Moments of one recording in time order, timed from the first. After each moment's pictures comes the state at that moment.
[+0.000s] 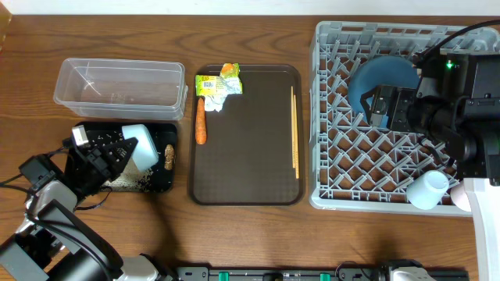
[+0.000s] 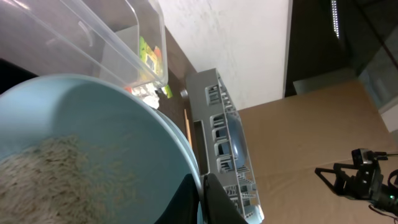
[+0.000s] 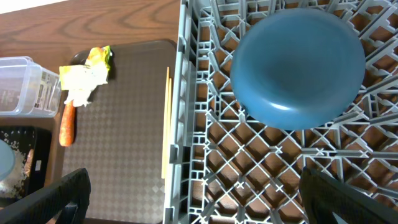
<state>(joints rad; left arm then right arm) 0.80 1.60 0.71 -0.40 1.47 0.06 0.07 1.28 1.55 -1.15 -0.16 0.22</state>
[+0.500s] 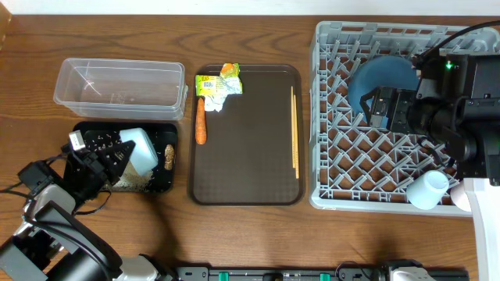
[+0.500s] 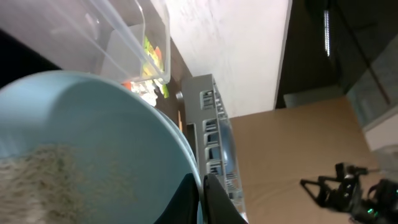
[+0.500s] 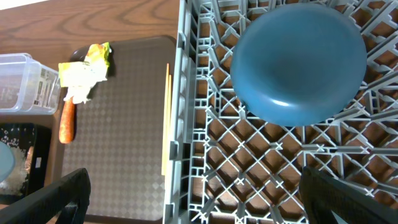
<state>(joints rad) 0.83 1.60 0.69 -0.42 1.49 0.00 0.07 1.28 1.55 -1.16 -0.16 0.22</state>
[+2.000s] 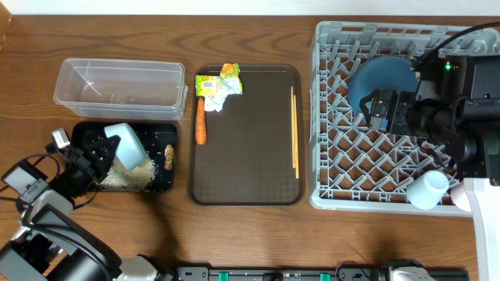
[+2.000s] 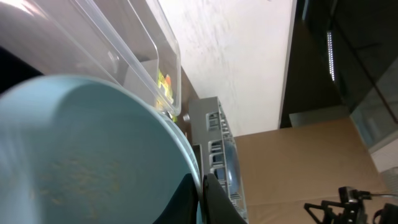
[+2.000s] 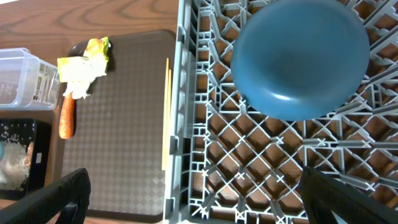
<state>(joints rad) 0.88 1.60 0.67 -0.09 1.47 -0.30 0.07 1.28 1.55 -1.18 -0.16 0.22</state>
